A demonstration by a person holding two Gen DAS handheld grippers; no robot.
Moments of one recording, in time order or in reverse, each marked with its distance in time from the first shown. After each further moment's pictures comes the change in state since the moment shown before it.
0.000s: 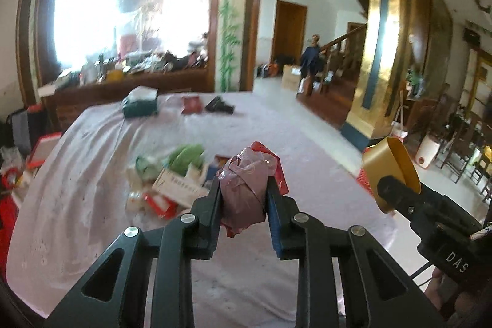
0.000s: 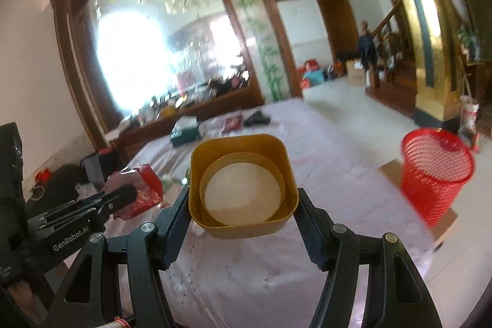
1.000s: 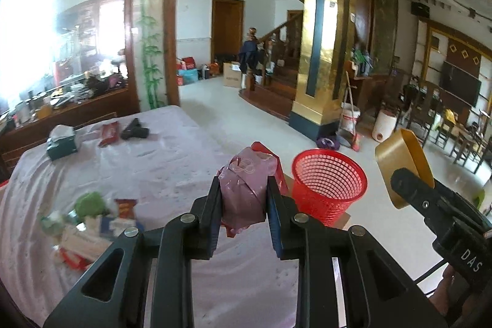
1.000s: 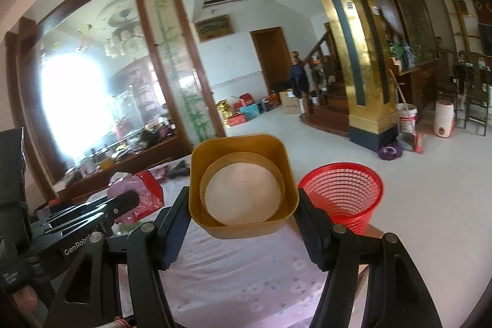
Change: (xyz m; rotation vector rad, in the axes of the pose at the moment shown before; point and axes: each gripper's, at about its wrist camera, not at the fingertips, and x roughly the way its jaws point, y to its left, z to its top) left arm 0.076 -0.143 0.045 0.171 0.032 -0.235; right arm -0.065 -0.110 0.047 0.124 -0.133 -0.296
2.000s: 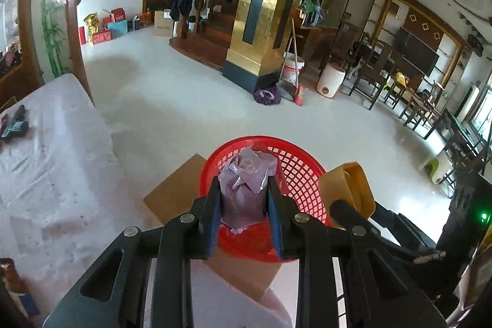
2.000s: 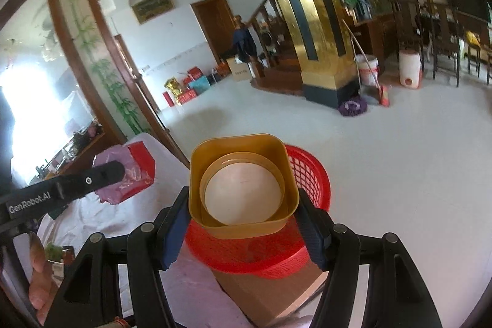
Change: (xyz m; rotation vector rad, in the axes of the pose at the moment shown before) left arm 0.232 -0.103 0.049 0.047 0.274 -0.308; right arm 0.156 -0.181 0.003 0.175 0.173 -0.162
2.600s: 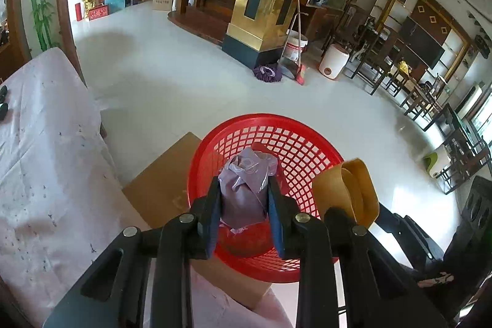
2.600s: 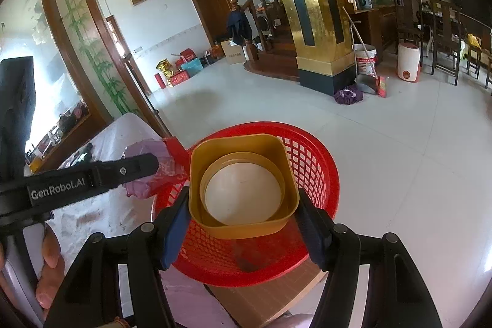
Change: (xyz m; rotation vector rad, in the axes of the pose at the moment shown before) left arm 0.068 0.009 0.005 -0.037 0.118 -0.019; right arm 0.043 0.005 -0.002 -0.042 0.069 -0.047
